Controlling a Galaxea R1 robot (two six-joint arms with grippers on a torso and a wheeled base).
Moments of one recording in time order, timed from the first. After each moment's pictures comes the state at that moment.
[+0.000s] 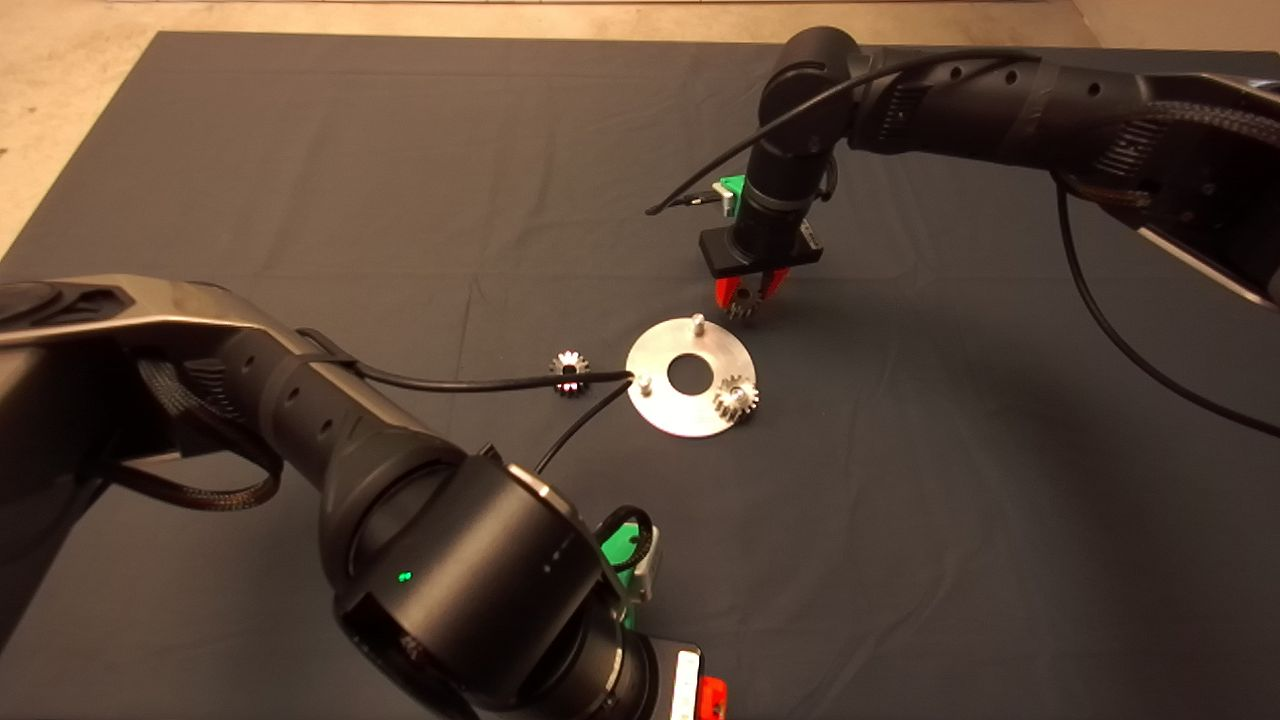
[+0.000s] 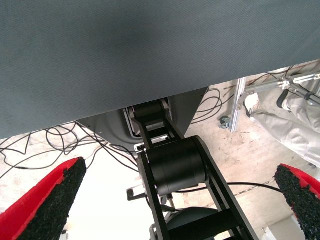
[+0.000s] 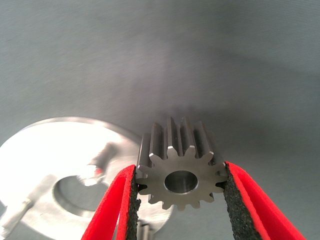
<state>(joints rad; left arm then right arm) -0.22 2.77 -0.49 0.36 1.53 -2.06 0.42 2.90 -1.73 -0.15 -1.48 0.98</state>
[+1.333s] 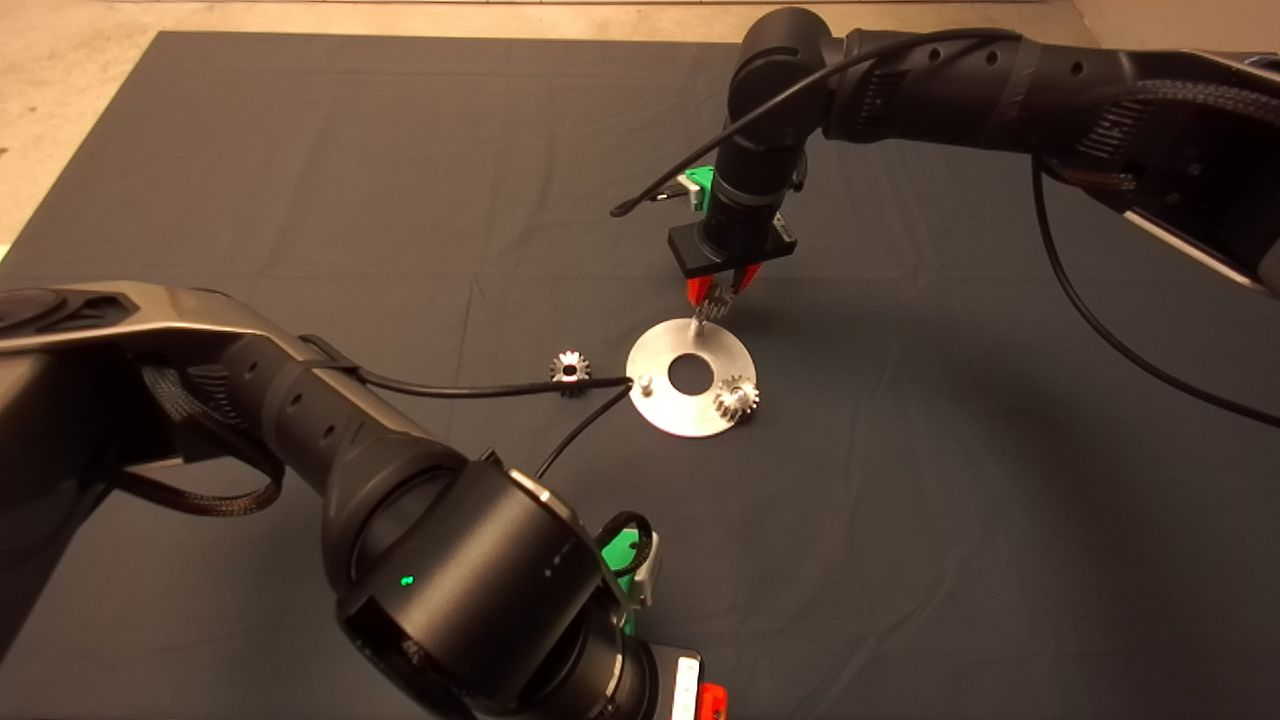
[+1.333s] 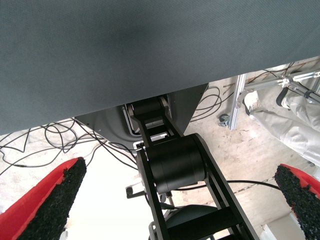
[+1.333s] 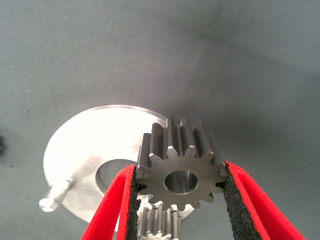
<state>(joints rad) -0.21 2.77 -0.49 0.36 1.53 -2.06 0.45 2.94 -1.68 -0.15 -1.47 0.98</state>
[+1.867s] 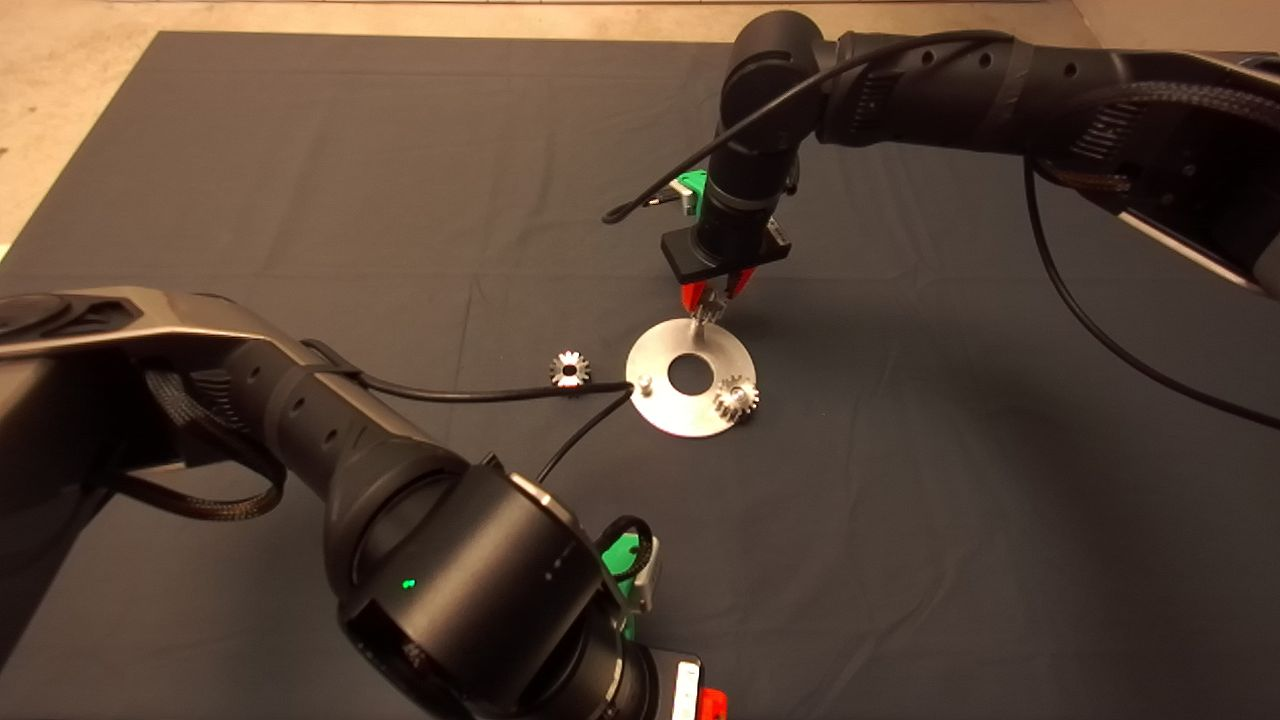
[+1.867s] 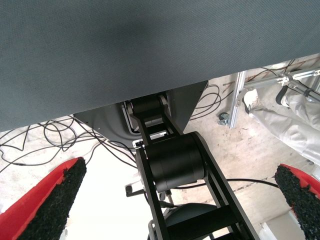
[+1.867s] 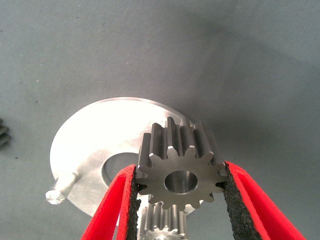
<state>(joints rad) -0.20 2.77 -0.49 0.36 1.53 -2.06 0.45 2.95 -1.67 -0.15 -1.48 0.98</state>
